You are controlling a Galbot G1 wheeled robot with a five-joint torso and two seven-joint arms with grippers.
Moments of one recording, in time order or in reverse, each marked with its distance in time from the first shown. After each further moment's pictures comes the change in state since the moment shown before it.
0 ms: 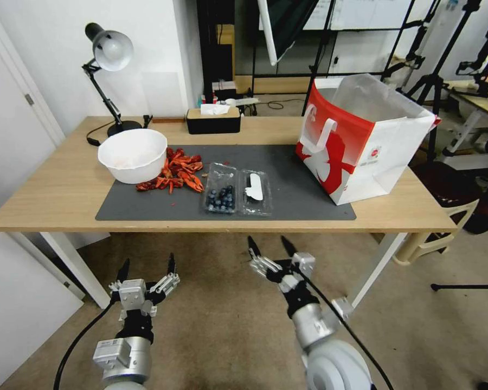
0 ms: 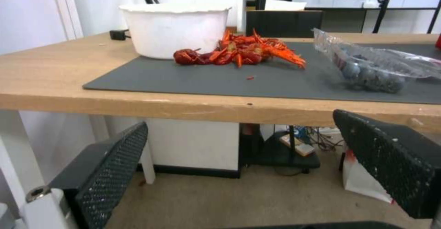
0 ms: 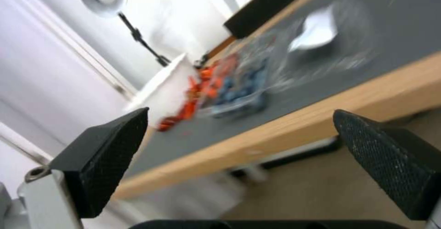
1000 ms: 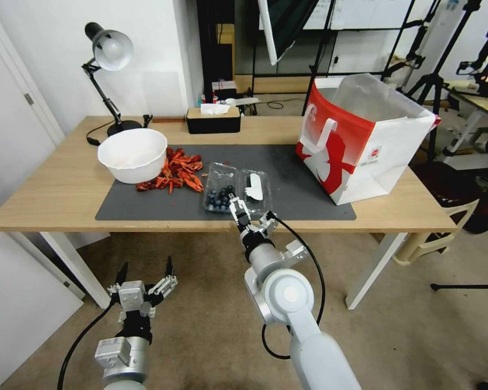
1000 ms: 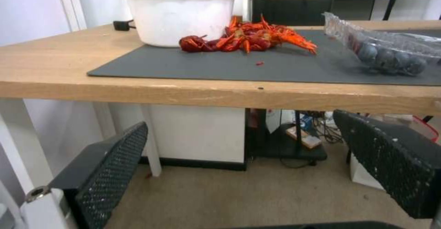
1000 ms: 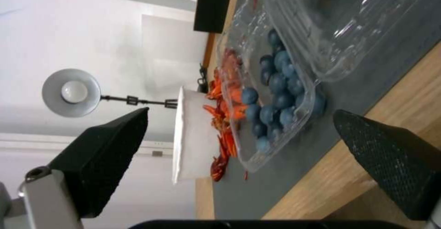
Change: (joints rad) left arm -0.017 0.002 -0.010 0.031 -0.001 0.013 -0.006; right arm 0.286 0.216 -0.035 -0.146 0.520 0.028 0.378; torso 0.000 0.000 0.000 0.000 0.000
